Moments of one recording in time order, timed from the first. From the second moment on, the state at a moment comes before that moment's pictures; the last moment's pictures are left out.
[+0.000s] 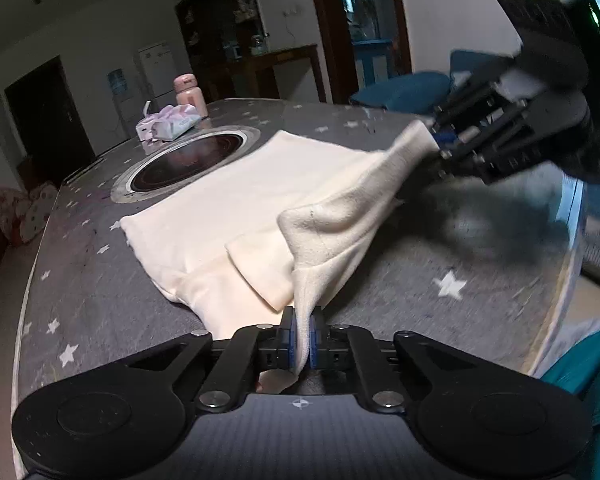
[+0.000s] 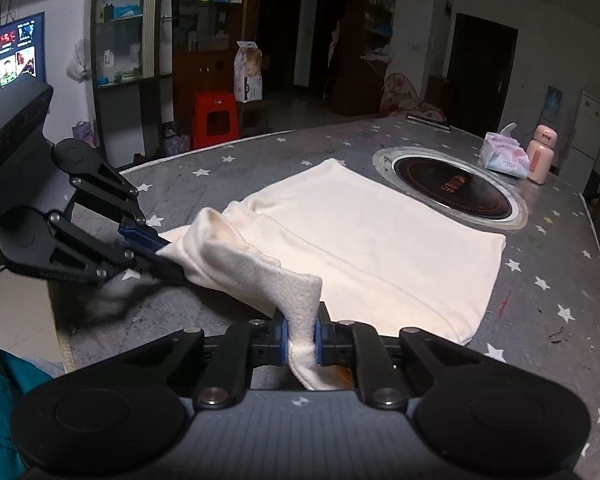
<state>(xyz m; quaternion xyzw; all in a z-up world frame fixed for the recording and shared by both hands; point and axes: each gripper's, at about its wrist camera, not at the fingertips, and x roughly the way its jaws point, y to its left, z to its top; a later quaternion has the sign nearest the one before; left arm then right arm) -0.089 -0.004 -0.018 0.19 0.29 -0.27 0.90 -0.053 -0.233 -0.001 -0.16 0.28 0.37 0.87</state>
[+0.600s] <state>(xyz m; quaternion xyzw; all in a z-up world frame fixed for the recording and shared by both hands) -0.173 0.017 0.029 0.13 0.27 -0.29 0.91 -0.150 -0.243 0.048 -0.17 0.28 0.43 0.84</state>
